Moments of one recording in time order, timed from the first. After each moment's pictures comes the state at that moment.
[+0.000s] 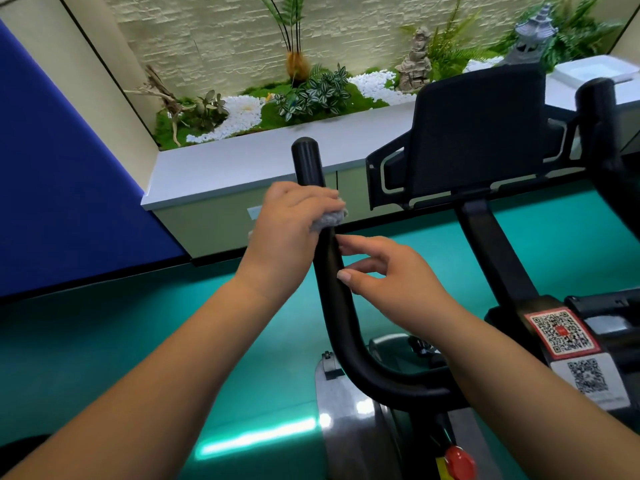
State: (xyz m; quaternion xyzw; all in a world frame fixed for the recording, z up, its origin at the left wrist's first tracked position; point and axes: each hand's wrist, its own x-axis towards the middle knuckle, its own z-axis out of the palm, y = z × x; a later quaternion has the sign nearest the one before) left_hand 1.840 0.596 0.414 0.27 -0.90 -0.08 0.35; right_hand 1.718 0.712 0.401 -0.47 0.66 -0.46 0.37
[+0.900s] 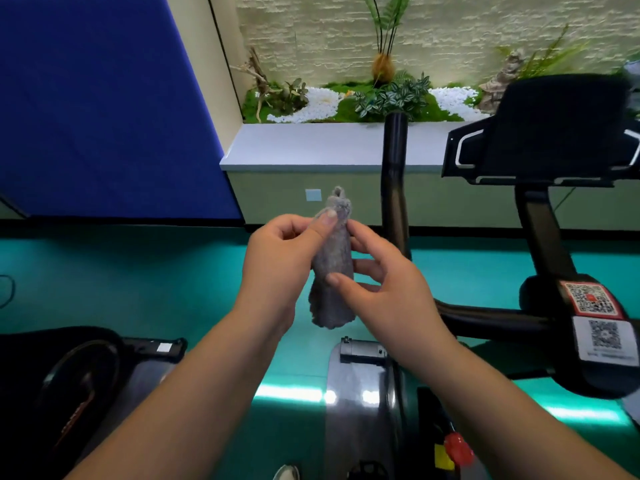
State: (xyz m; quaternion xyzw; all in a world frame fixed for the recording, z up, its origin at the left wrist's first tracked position) left_hand 1.936 0.734 0.439 0.50 -0.47 -0.53 0.50; right_hand 1.819 0.784 0.420 -0.55 0.53 -0.51 0.40
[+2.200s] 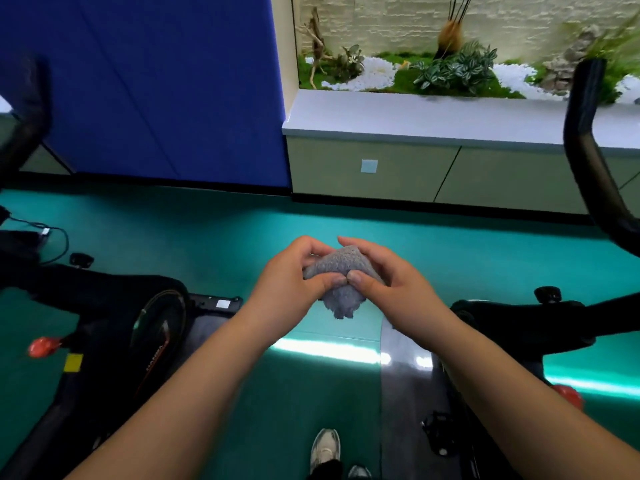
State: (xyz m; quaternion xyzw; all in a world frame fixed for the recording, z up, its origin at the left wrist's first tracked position) left_hand 2.238 0.764 0.360 0.52 -0.64 -0.45 0.33; right_hand 2.070 0.796 0.364 -0.57 0.51 -0.41 0.49
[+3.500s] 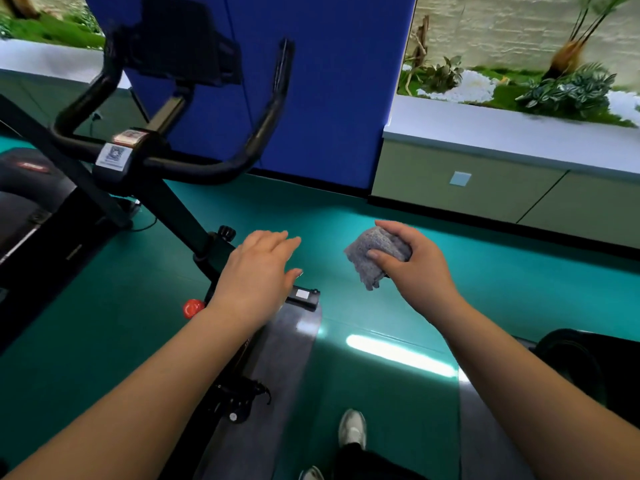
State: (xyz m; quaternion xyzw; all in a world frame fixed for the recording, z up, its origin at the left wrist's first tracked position) left_hand 2.617 0.749 0.349 0.63 -0.77 -0.05 0.10; right_hand 2.385 0.741 0.351 -0.58 0.59 -0.42 0.36
